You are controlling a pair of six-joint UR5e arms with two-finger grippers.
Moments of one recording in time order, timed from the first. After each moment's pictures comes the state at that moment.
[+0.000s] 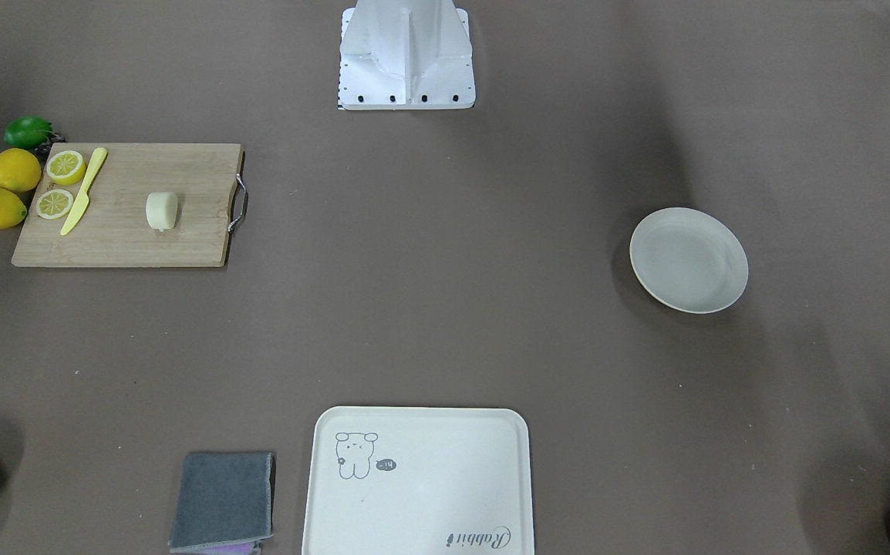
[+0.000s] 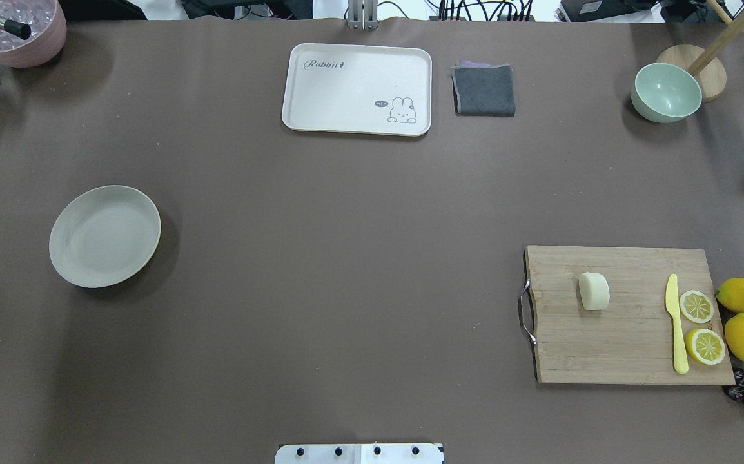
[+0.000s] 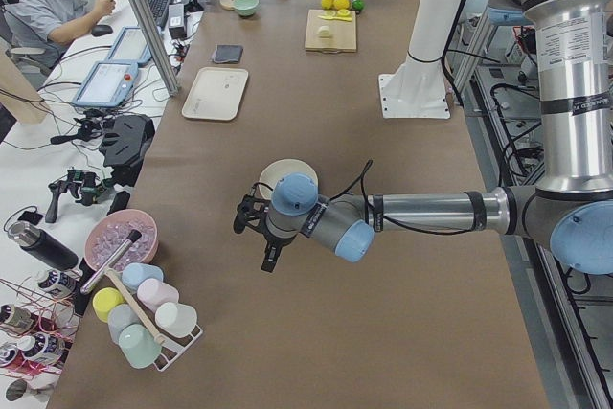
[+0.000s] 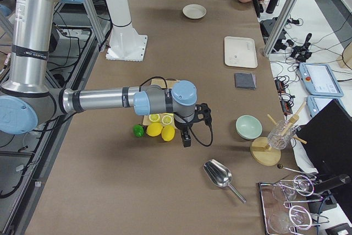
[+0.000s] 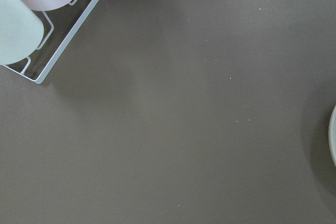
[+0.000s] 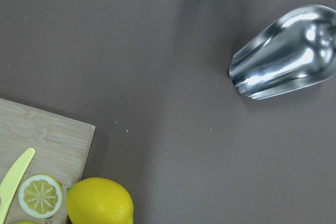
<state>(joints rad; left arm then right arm) -1.41 -1.41 -1.66 -2.16 -2.35 -0.32 1.48 -1.76 1.86 -1.53 2.35 -0.08</state>
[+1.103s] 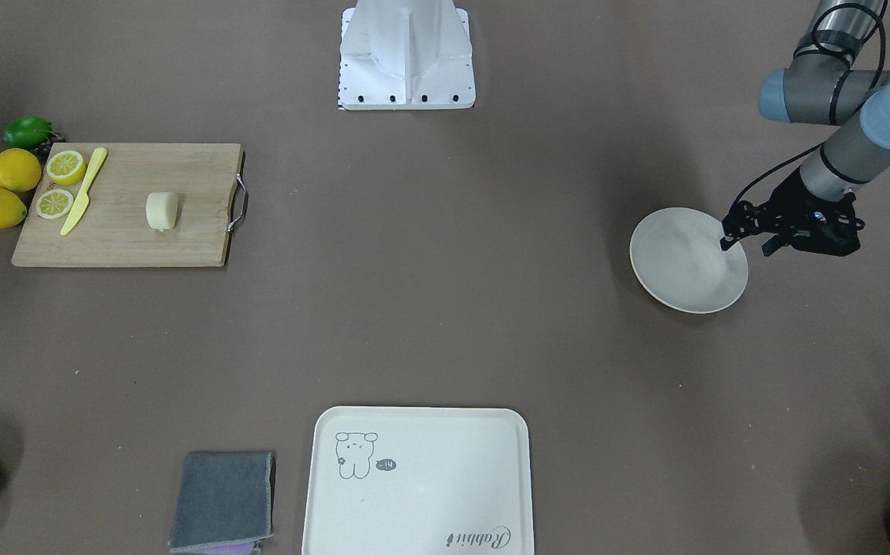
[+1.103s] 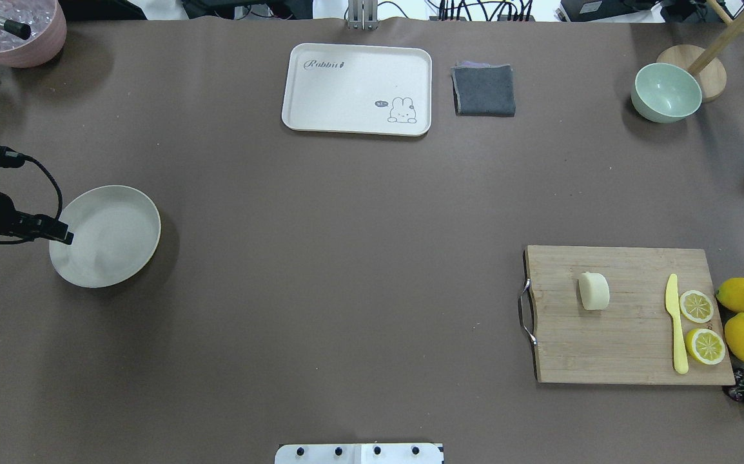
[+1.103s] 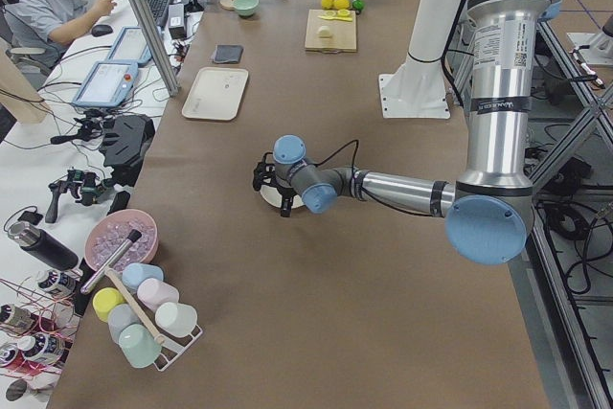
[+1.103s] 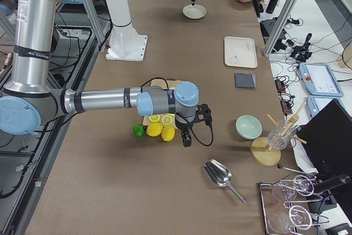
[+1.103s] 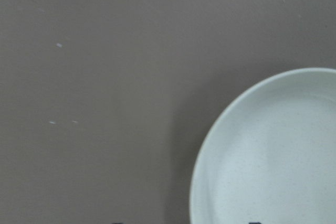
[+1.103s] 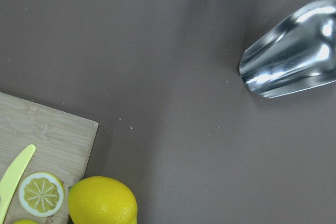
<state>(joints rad) -0.93 -1.56 -1.61 -2.26 -2.19 -0.79 1.45 -1.76 1.84 -1.53 2.35 -0.08</state>
